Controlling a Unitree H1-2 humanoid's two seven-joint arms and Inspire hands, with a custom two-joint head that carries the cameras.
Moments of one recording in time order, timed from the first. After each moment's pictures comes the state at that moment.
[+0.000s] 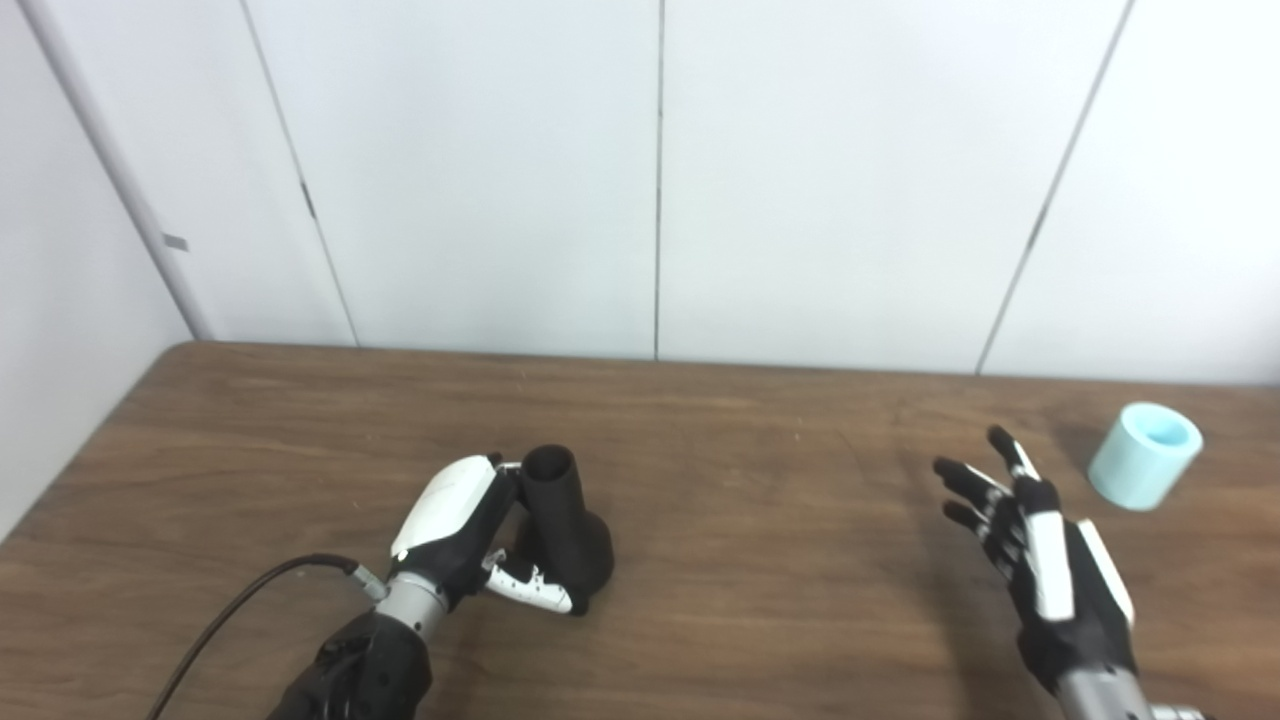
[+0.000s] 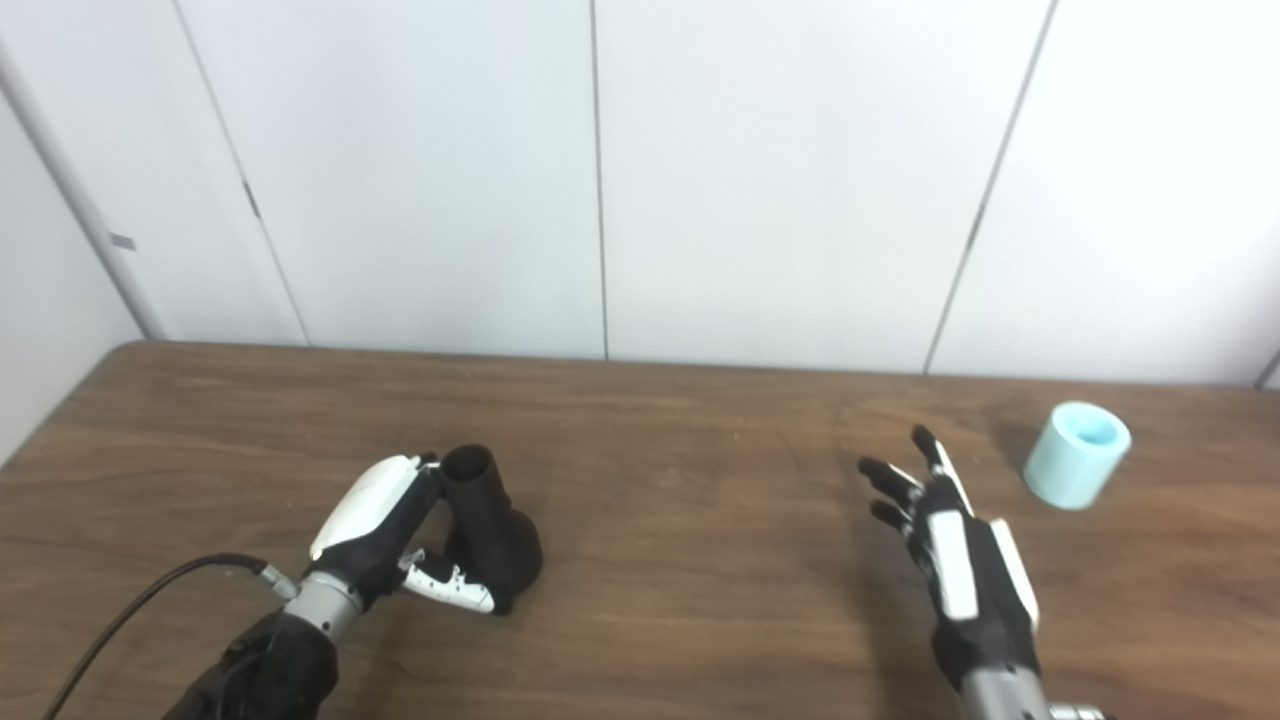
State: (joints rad) left arm -0.19 0.37 -0.29 -0.21 0.59 0.27 -0.14; right arm -0.07 -0.08 -0.08 -0.28 0.06 0.28 0.01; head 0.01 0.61
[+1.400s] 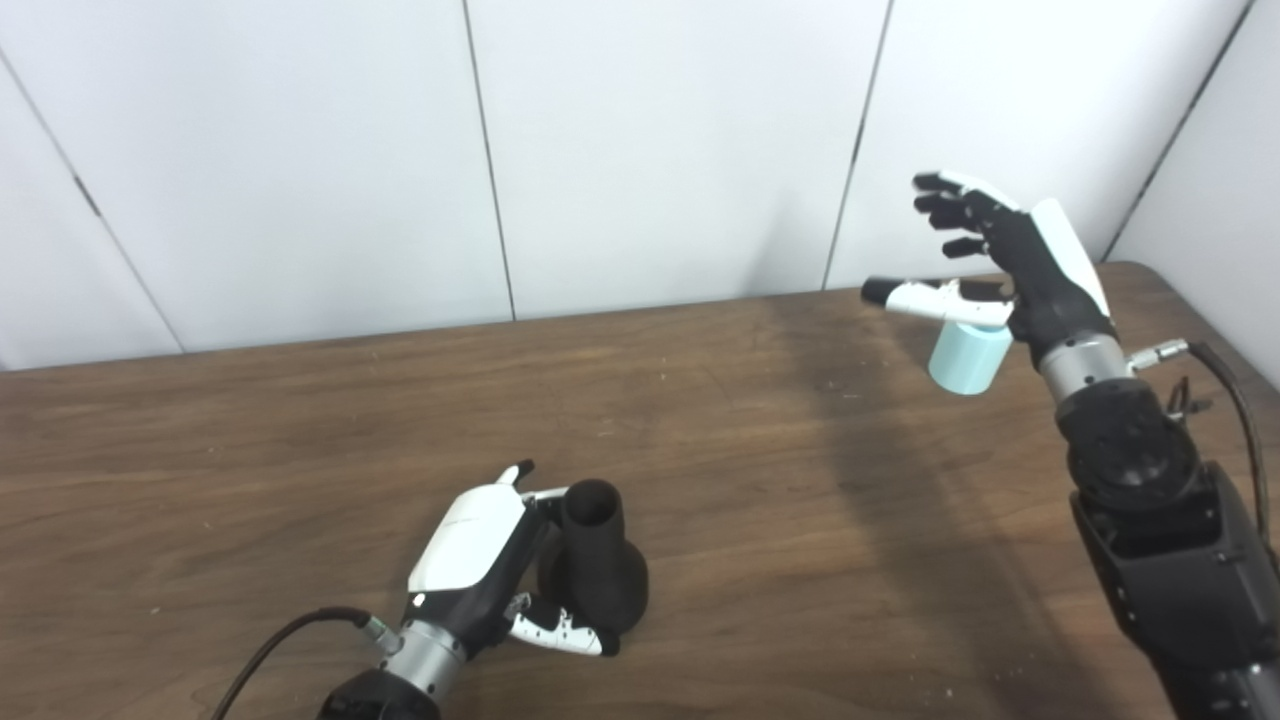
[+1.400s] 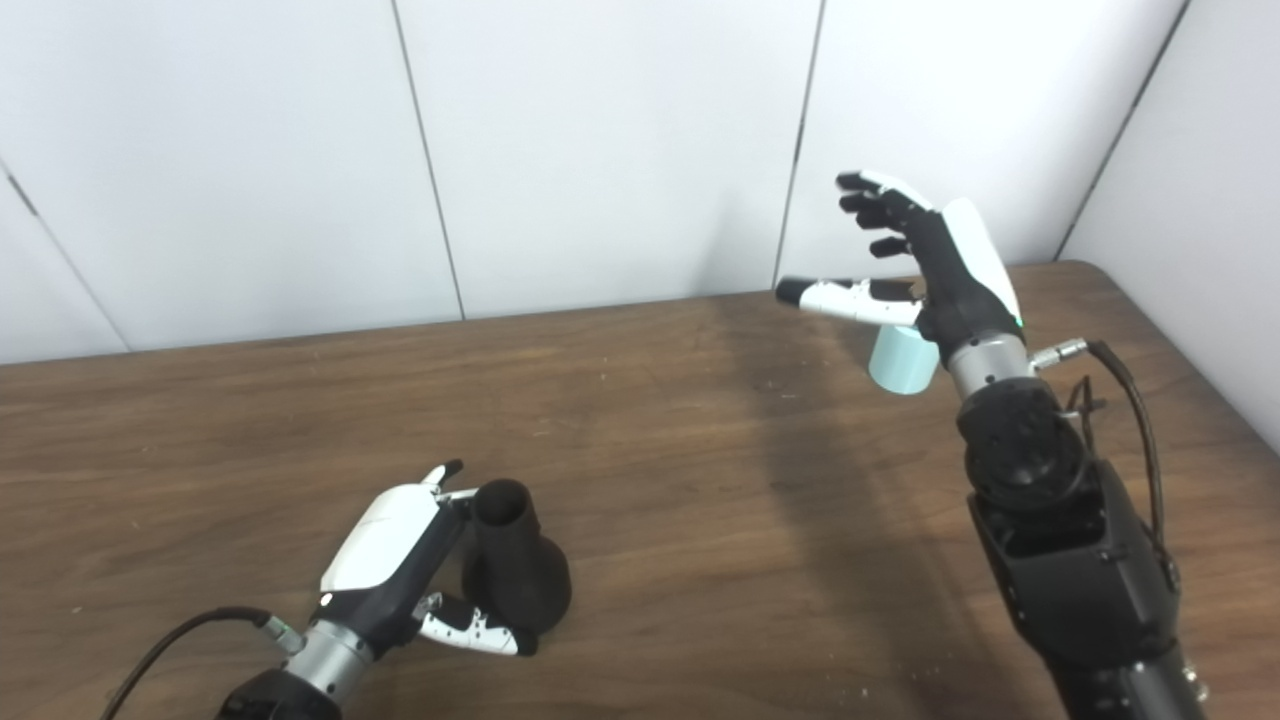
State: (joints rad) left arm -0.19 0.29 -0.51 -0.22 0.70 0.16 -0.16; right arm -0.38 -0.53 0.00 -0.21 -0.38 0.47 0.04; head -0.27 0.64
